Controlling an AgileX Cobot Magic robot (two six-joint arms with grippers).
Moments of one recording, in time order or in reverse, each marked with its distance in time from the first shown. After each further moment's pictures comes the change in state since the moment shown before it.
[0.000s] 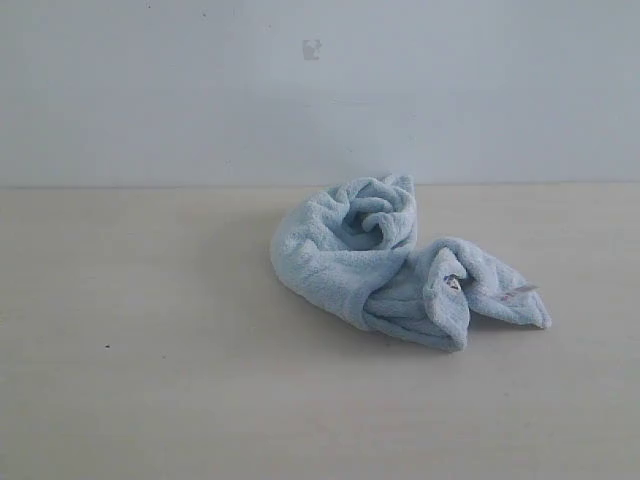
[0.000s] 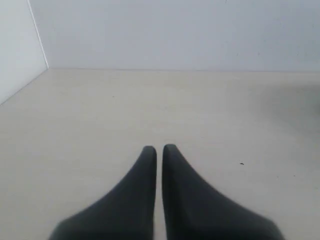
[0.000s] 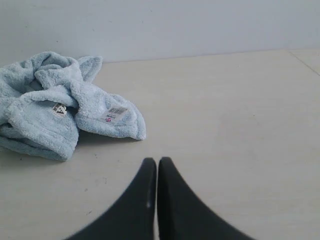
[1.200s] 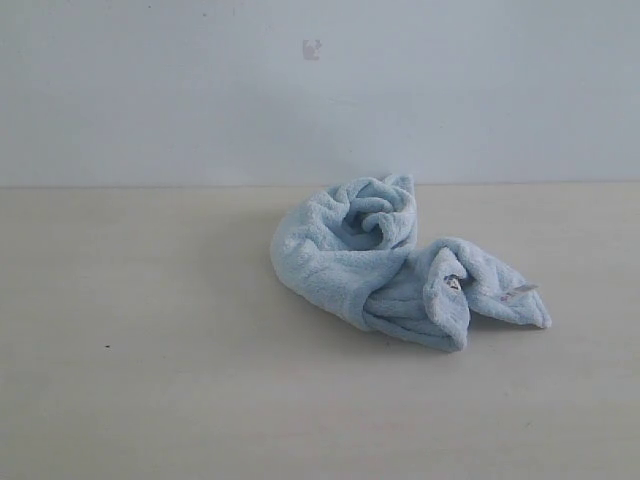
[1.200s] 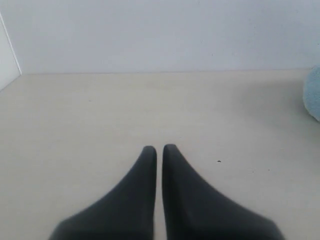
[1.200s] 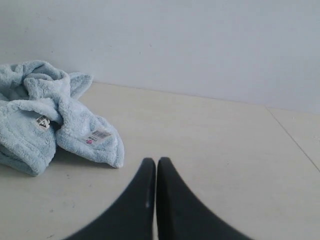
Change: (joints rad) left arm -0.083 0.000 0.000 0.000 -0.004 0.000; right arm 0.000 0.000 0.000 -0.005 -0.110 -0.213
